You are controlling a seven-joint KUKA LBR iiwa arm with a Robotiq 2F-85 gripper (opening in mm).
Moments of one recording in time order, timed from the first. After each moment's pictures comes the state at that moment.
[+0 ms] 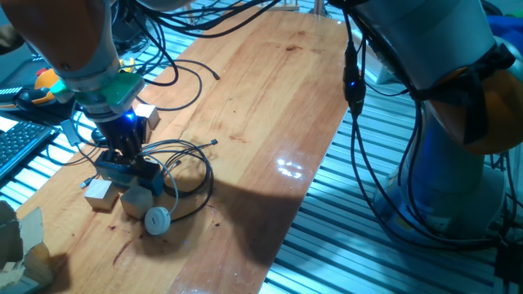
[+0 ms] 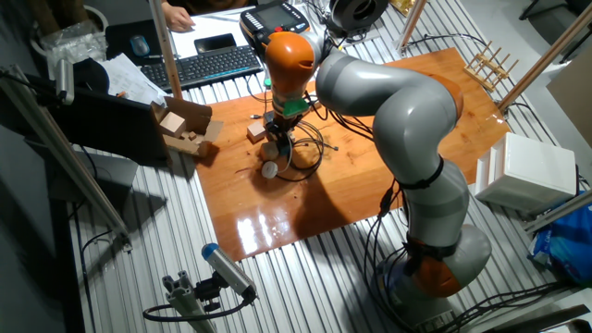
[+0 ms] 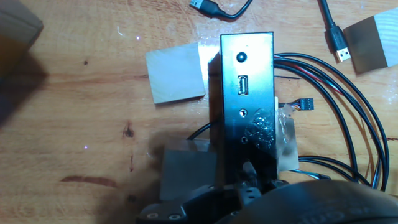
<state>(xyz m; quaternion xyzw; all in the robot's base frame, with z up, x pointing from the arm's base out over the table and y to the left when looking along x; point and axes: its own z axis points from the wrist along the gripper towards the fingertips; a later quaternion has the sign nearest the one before) 0.590 0.225 0.118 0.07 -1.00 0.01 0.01</state>
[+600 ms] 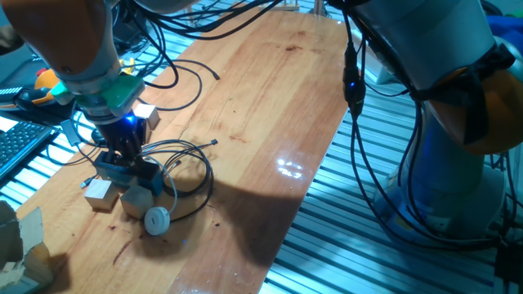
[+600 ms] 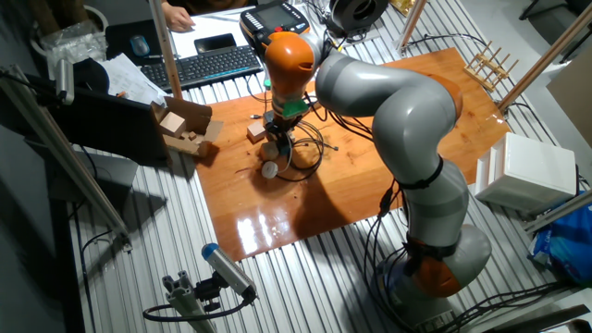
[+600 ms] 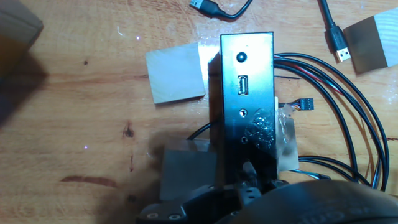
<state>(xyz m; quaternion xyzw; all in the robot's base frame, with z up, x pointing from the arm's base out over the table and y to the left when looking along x) 0.593 0.226 0.112 0.07 -1.00 0.01 0.00</state>
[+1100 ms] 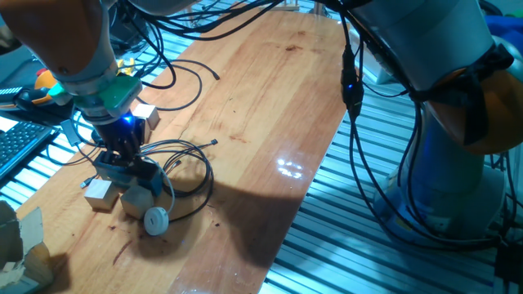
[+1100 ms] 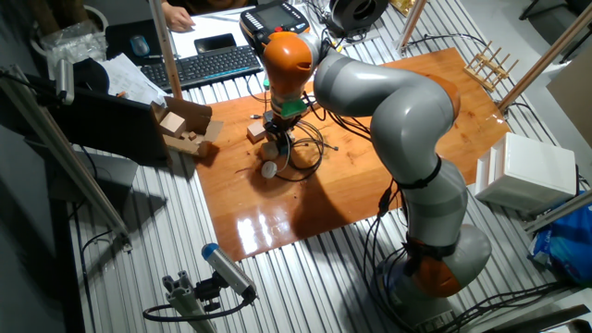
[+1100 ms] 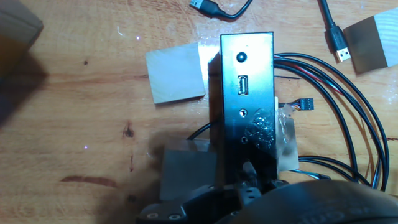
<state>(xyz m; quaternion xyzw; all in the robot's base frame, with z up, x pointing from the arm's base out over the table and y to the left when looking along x) 0.593 0.227 0.111 0.06 -1.00 0.01 0.01</state>
